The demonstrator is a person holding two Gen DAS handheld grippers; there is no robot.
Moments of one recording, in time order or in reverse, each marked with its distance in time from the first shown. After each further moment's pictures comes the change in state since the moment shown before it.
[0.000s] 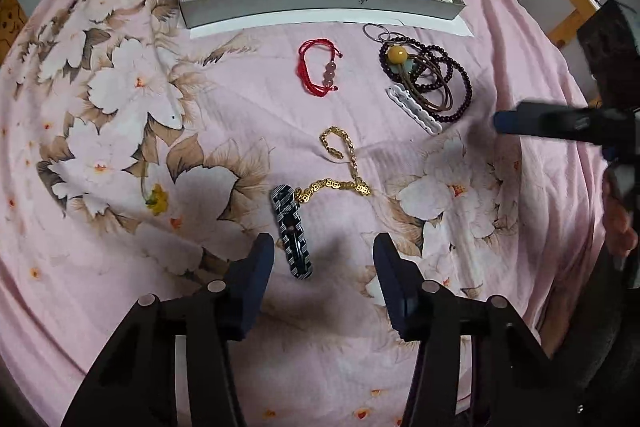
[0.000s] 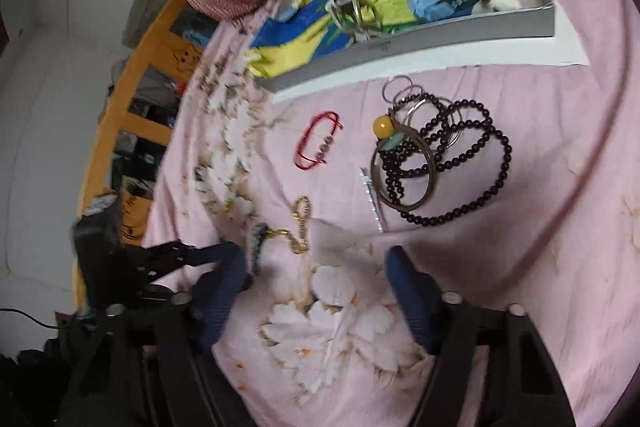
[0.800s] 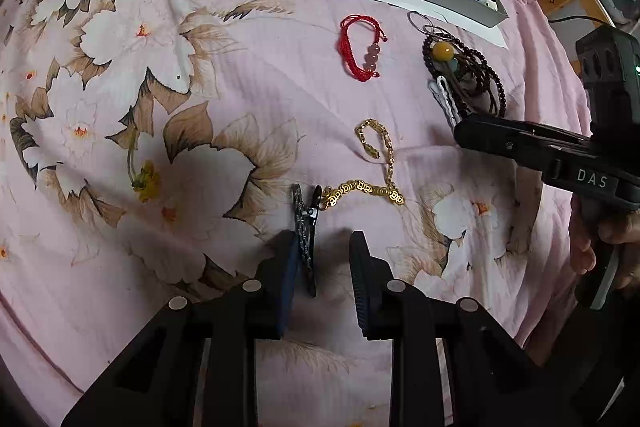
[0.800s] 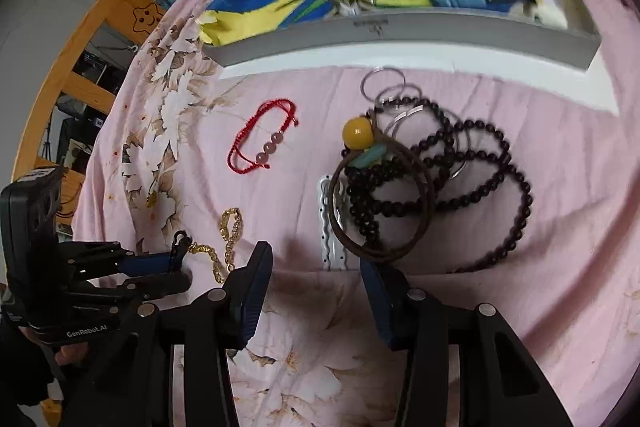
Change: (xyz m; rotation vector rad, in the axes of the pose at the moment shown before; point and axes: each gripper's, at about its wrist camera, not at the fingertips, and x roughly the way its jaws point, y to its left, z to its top) left arm 0.021 0.028 0.008 -0.135 0.079 -0.042; right arm 0.055 -0.007 0.019 -0.102 0.053 -0.191
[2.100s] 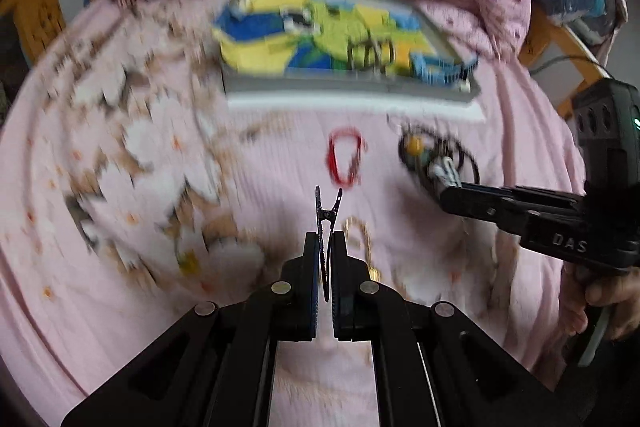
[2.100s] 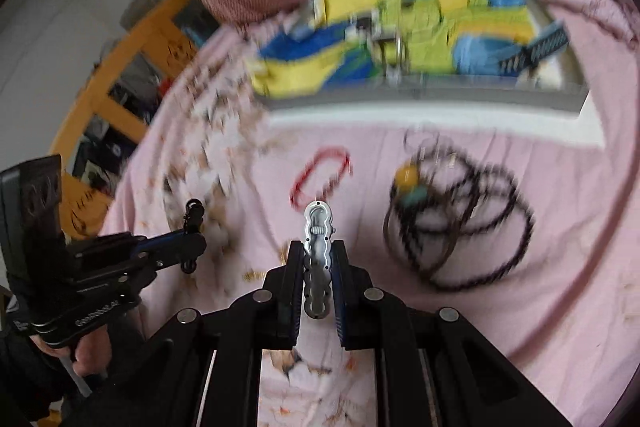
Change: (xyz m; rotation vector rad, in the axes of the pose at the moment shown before) left arm -0.049 -0.024 0.008 0.035 -0.339 0.055; right arm -0.045 0.036 -0.008 -0.046 -0.235 0.027
